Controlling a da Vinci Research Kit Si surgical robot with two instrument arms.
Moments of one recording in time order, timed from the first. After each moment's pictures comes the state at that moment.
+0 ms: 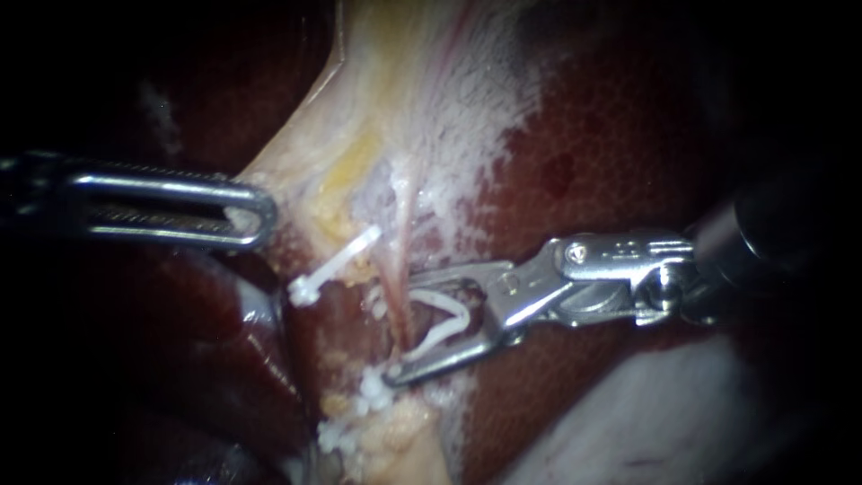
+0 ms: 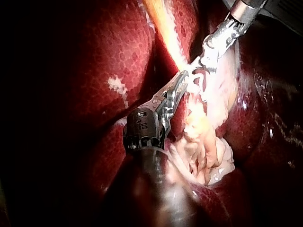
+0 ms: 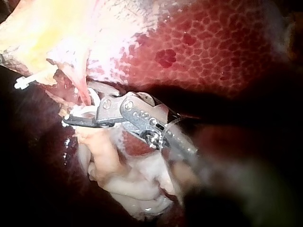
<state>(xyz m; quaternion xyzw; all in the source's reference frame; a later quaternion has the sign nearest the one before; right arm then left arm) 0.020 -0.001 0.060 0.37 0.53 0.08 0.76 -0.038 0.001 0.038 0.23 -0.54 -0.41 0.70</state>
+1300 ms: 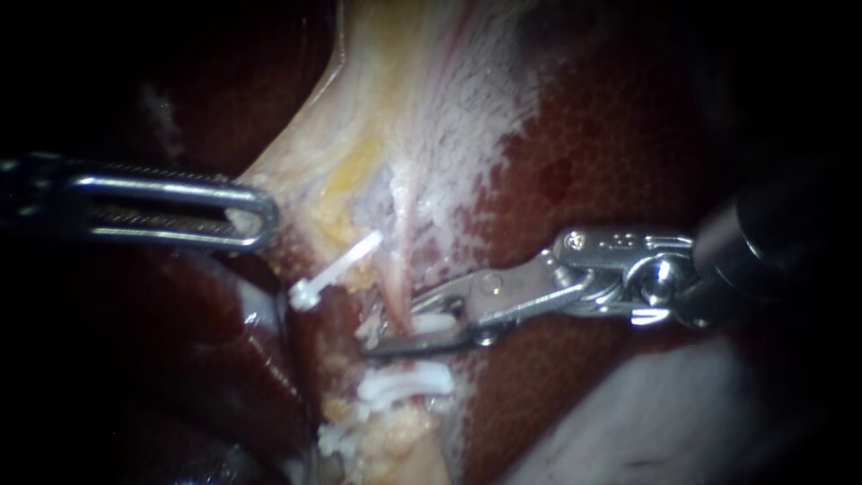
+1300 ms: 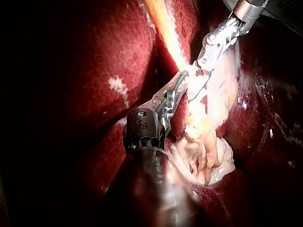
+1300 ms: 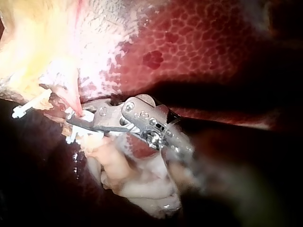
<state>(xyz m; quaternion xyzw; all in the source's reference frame) 0.019 -0.001 0.061 0.42 0.50 0.13 0.75 -0.038 0.001 0.038 0.23 -0.54 -0.41 0.70</state>
